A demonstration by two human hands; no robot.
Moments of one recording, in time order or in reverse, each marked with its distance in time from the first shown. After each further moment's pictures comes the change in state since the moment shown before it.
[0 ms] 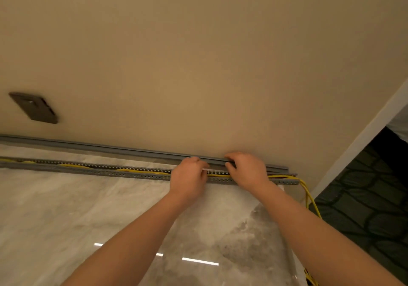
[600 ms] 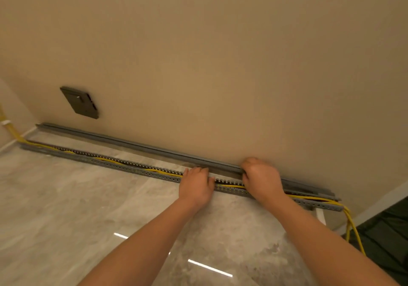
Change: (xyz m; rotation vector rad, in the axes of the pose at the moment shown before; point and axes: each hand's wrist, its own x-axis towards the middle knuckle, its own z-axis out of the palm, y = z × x) left_hand -0.001 -0.055 0.005 -0.016 -0.149 -0.239; right_hand 0.027 -0.037 0.021 -0.198 0.002 -0.167
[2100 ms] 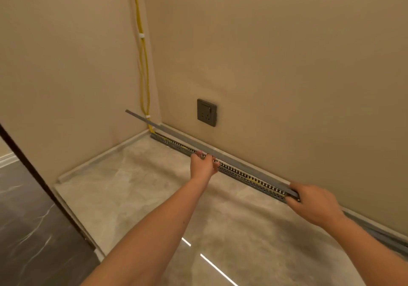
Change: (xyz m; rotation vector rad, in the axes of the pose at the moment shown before) left_hand -0.080 -0.196 -0.145 -1.554 0.494 -0.661; right_hand 0.001 -0.151 -0.043 0.008 -0.090 -0.150
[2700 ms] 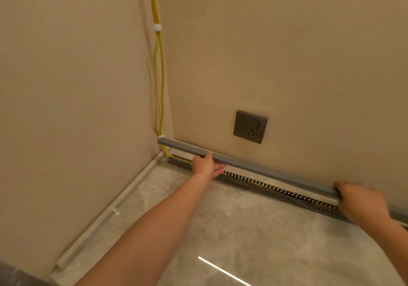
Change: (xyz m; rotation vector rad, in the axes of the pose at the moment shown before) left_hand 0.195 0.076 -0.096 -0.003 -0.146 -0.224; right_hand 0.108 -0.102 0.022 -0.383 -0.120 0.426
